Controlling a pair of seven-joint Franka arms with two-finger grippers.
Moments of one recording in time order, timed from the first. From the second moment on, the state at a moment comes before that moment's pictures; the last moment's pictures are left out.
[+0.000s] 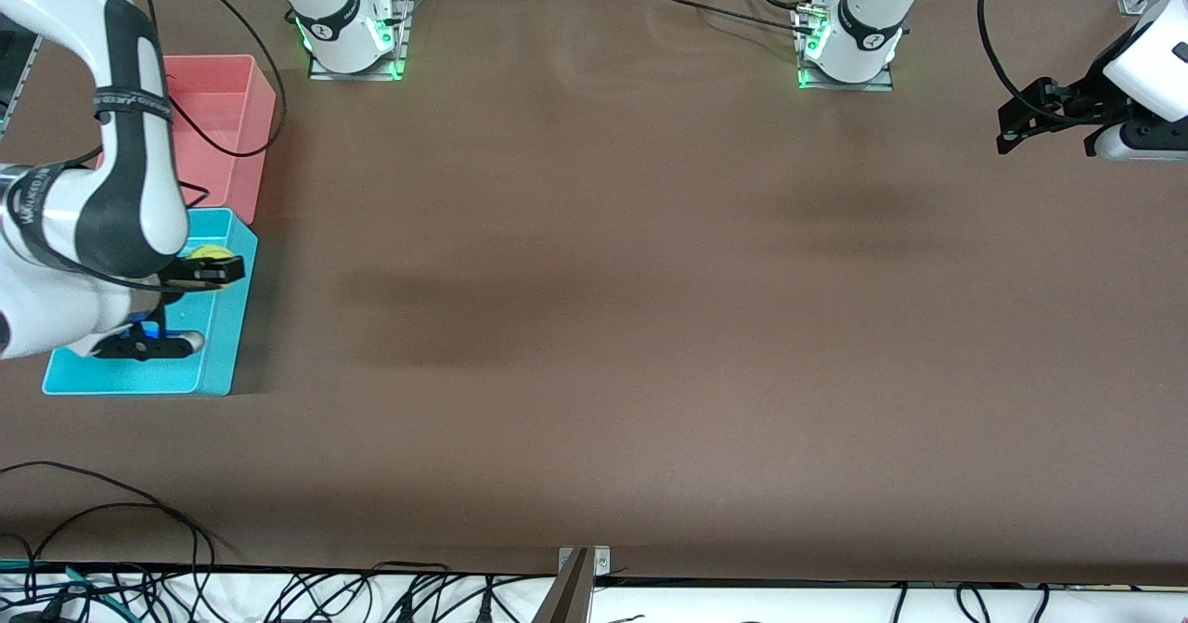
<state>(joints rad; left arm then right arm) 0.01 -0.05 -0.08 -1.57 0.03 1.46 -0.04 0.13 0.57 -0.22 -1.33 0.04 1.38 -0.11</state>
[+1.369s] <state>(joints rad) 0.02 -0.05 -0.07 -1.57 0.03 1.46 -0.04 0.14 0.35 -0.46 -2.13 0.04 2.18 -0.41</state>
